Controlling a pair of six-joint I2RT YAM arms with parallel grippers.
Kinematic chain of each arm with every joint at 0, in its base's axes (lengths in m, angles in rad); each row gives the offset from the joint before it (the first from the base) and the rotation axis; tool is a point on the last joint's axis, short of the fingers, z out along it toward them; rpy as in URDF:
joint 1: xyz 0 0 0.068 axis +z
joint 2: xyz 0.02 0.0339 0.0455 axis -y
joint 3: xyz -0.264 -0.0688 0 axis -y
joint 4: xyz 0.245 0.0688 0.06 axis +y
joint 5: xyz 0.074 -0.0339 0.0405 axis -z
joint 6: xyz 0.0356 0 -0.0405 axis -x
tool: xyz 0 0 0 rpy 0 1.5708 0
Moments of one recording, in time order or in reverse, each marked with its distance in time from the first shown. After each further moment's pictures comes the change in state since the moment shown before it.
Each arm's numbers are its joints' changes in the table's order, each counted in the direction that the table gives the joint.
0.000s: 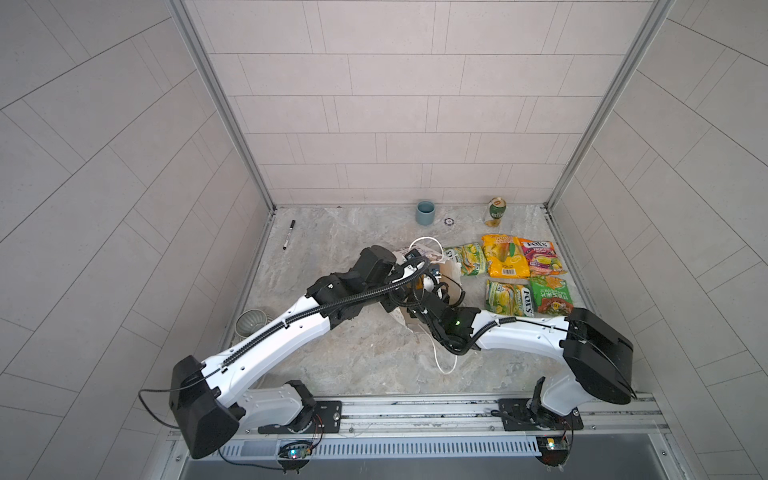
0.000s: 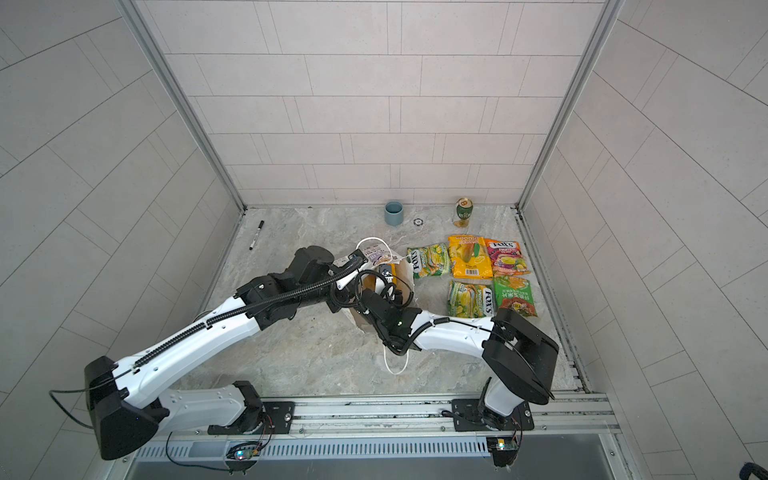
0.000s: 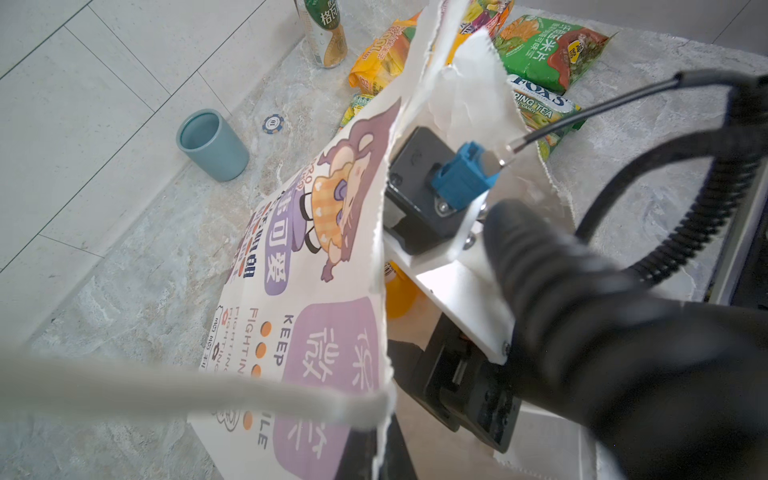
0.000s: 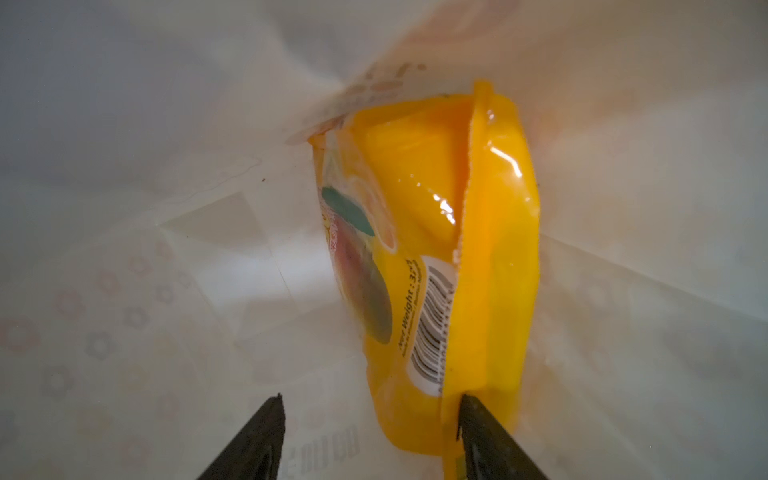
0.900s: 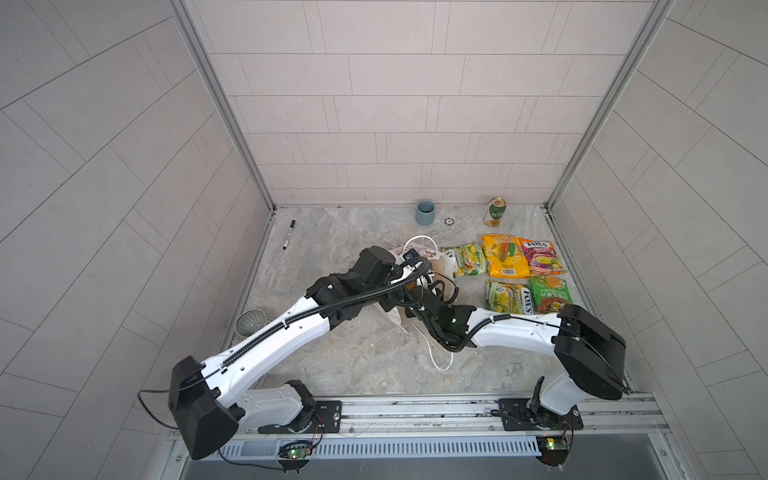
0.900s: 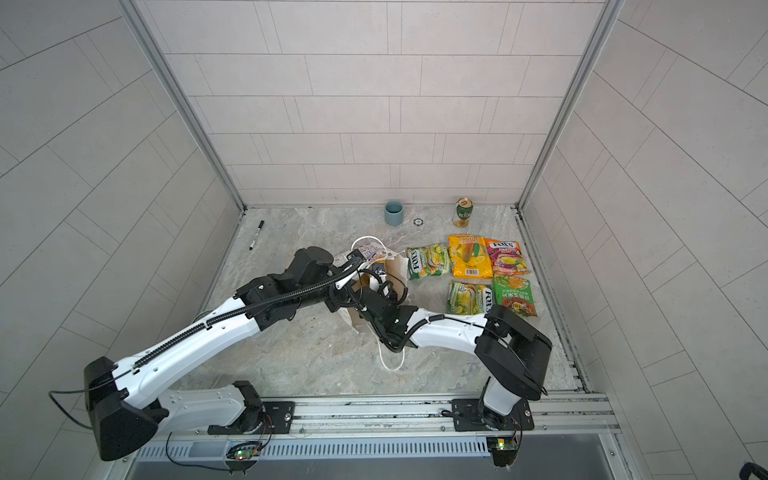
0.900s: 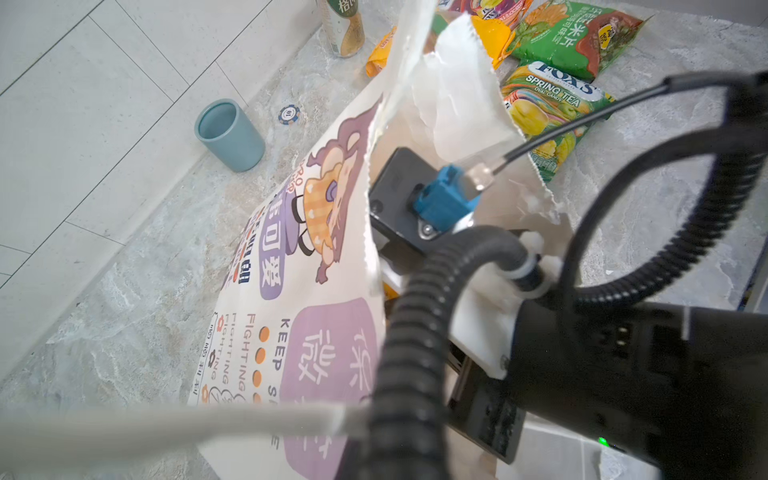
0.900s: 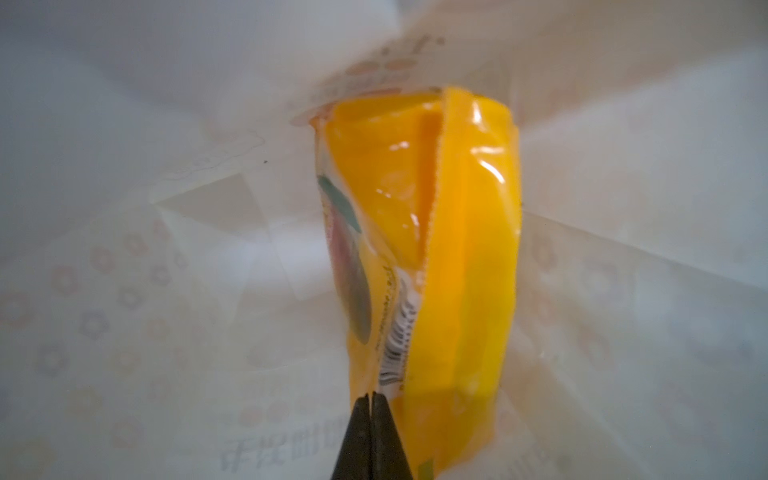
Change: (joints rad) left arm 0.002 0.003 -0.012 0.001 -0.049 -0.005; right arm 0.003 0.005 0.002 -0.051 -0.106 0.097
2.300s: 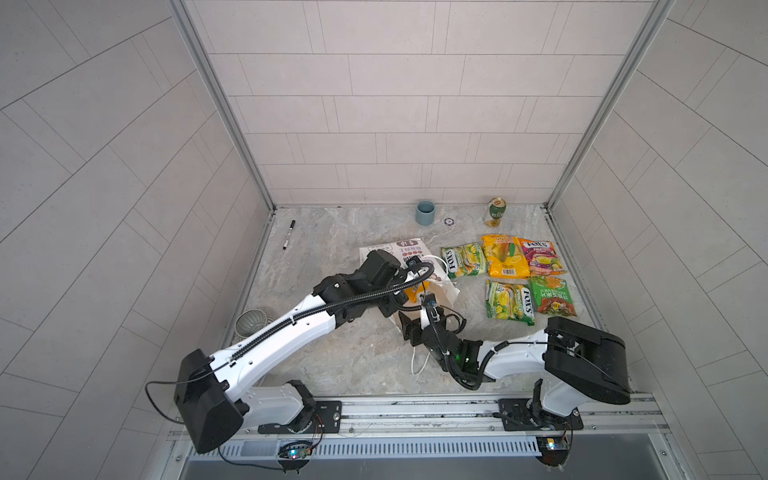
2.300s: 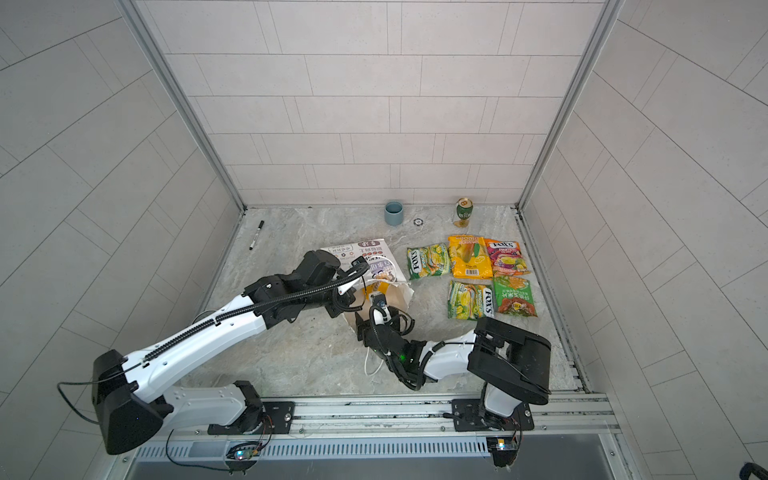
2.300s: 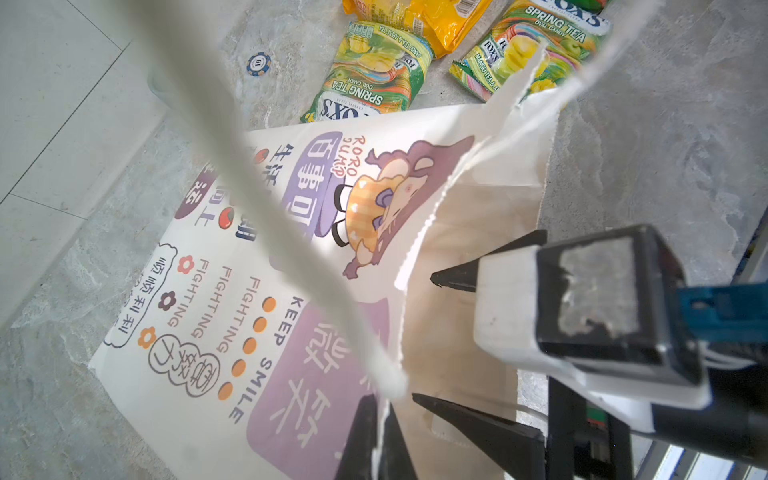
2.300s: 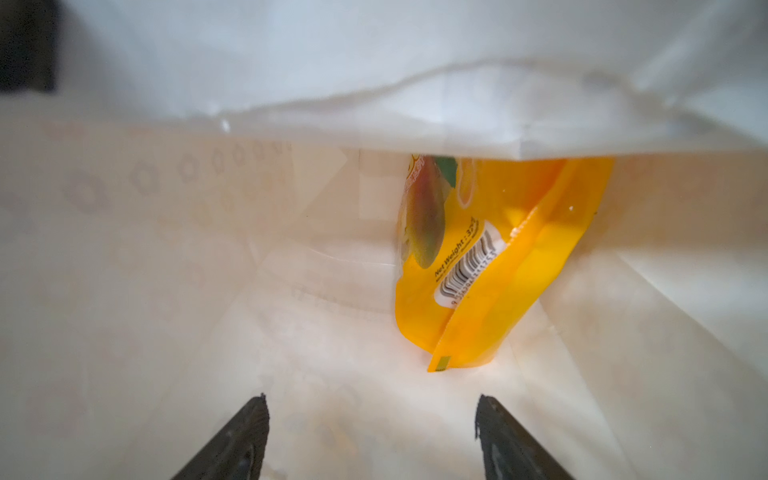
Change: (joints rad) left arm -0.006 -0.036 0.000 0.068 0.008 0.001; right arm 0.136 -0.018 -0.359 -0.642 0.099 0.211
